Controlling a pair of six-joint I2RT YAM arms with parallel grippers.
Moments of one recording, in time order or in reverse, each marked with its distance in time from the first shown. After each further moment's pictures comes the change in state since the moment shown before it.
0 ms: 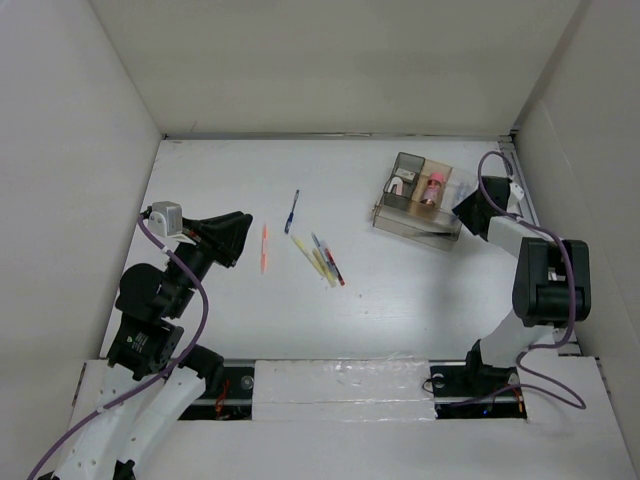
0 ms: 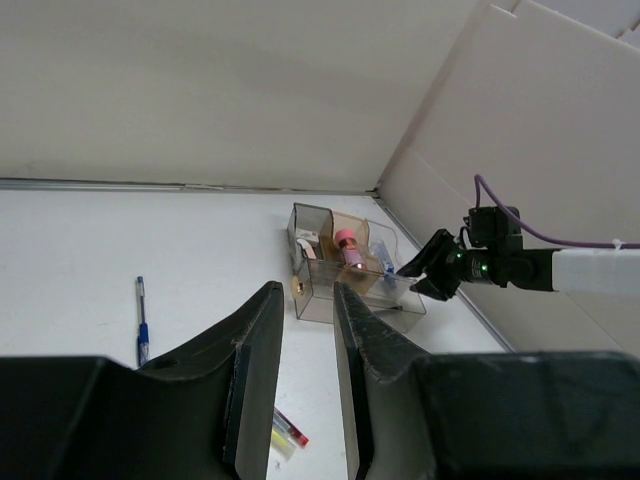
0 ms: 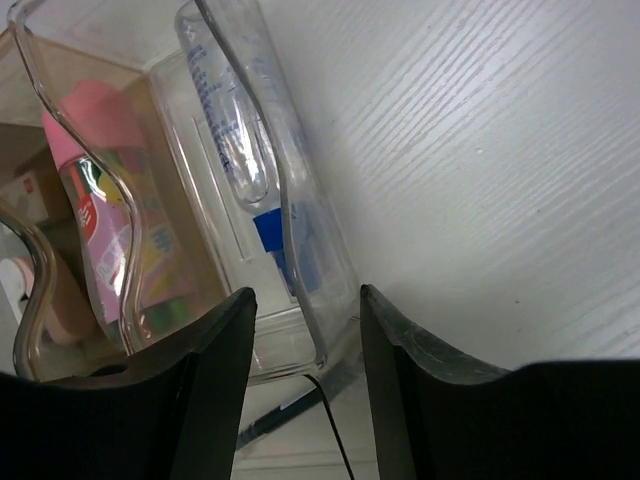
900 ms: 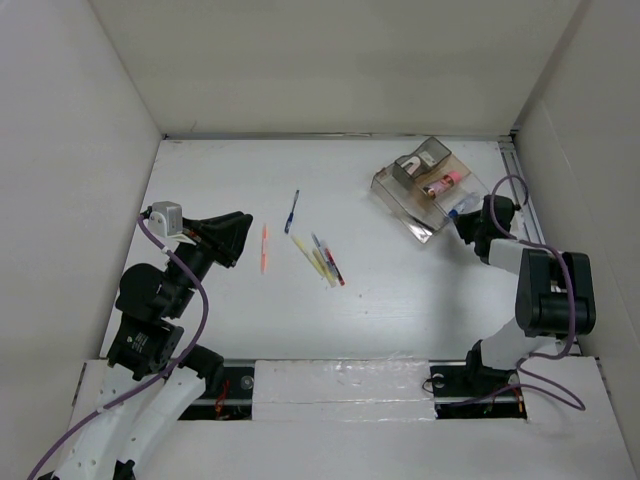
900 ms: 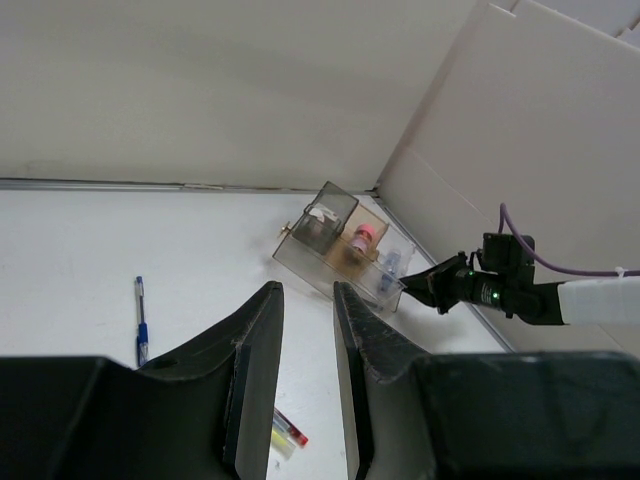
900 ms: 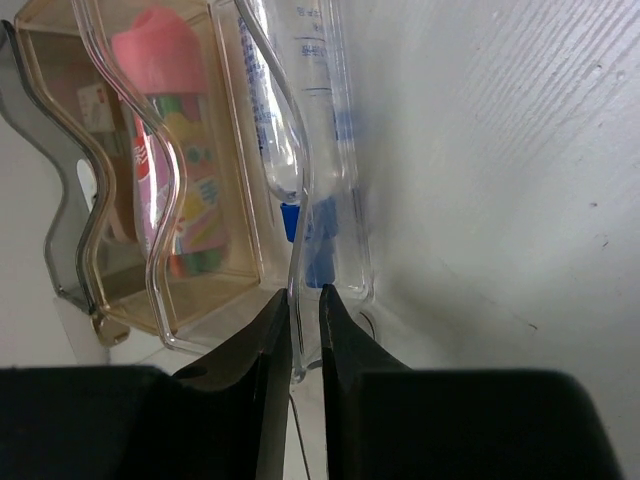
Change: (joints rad) left arm 0.000 0.000 0.000 0.000 0.002 0.000; right arm -0.034 -0.069 -0.233 0.286 -0.177 0.404
